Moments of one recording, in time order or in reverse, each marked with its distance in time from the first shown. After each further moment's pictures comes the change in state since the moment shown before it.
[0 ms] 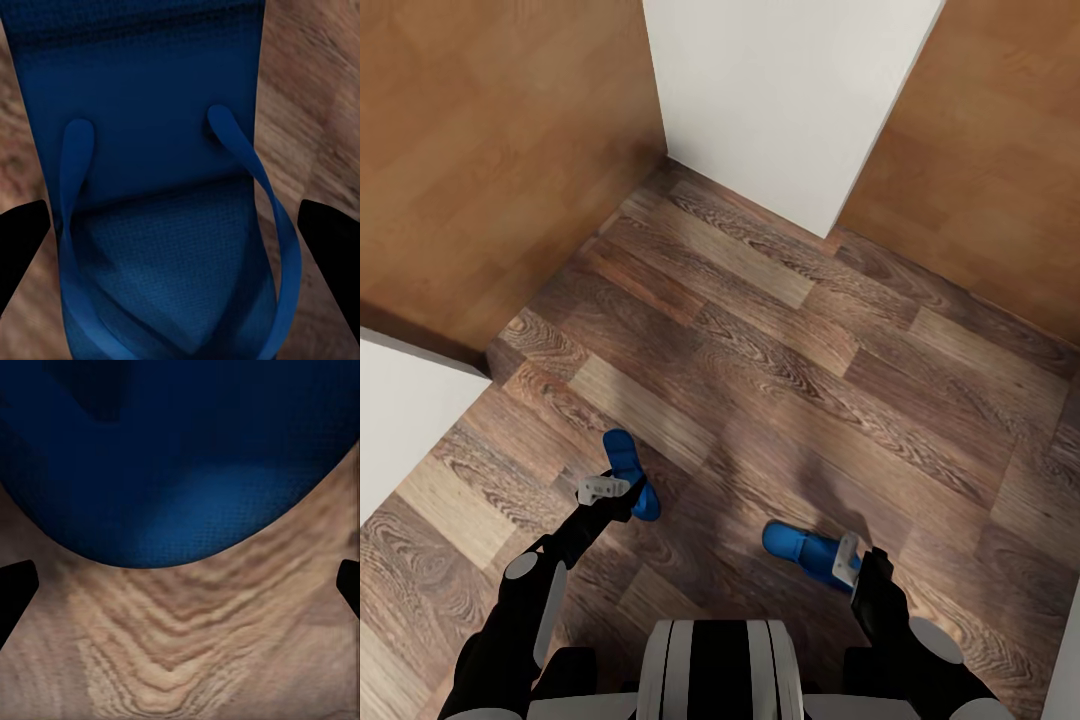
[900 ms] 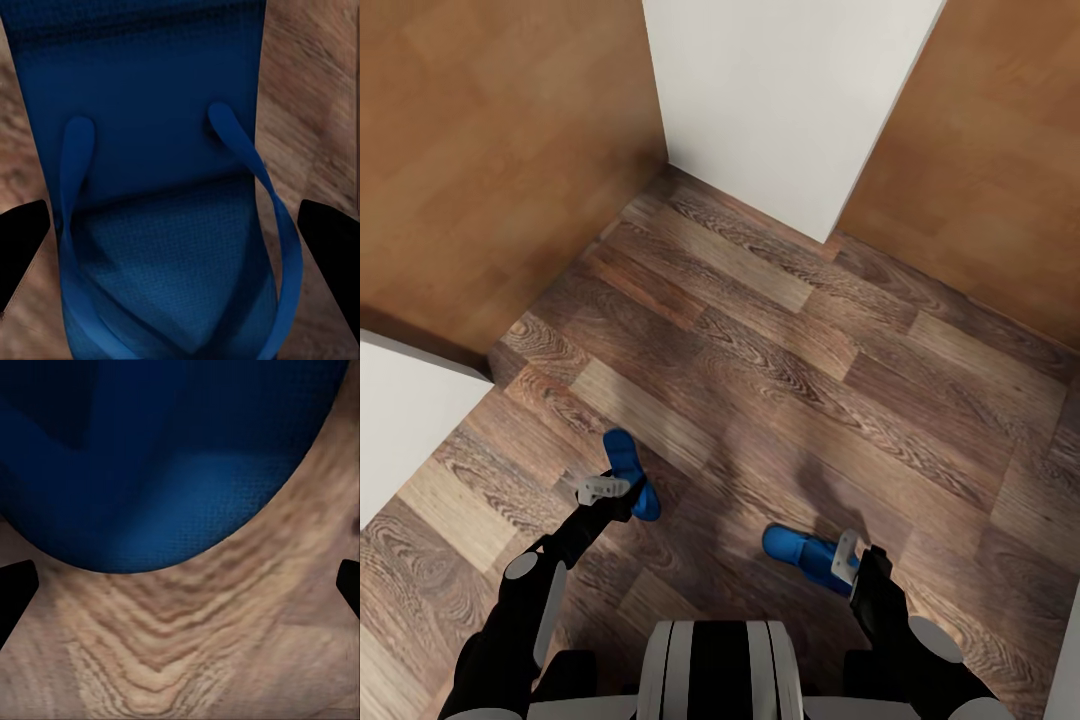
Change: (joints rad) left arm 0.000 0.000 0.000 0.000 0.001 0.001 0.001; right arm 0.000 0.002 0.001 -0.009 0.000 0.000 0.000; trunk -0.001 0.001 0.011
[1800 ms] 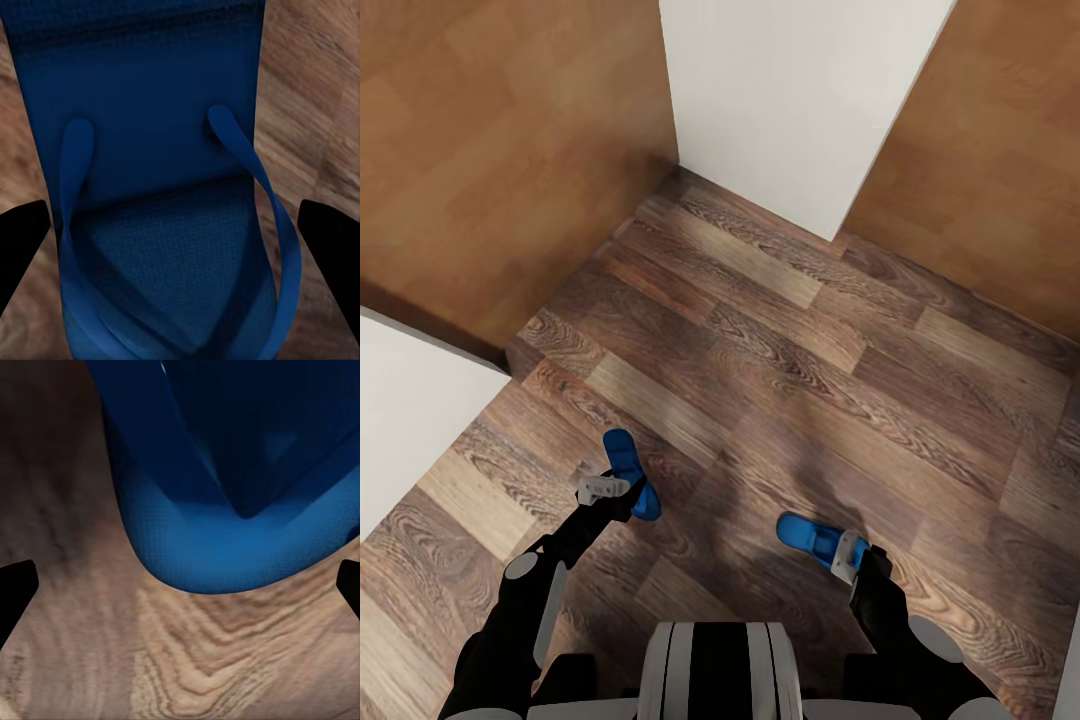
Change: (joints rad) left arm 0.000 0.000 0.000 0.000 -0.001 -0.001 0.000; right arm 0.000 0.000 0.000 0.001 0.000 0.001 0.000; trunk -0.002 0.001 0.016
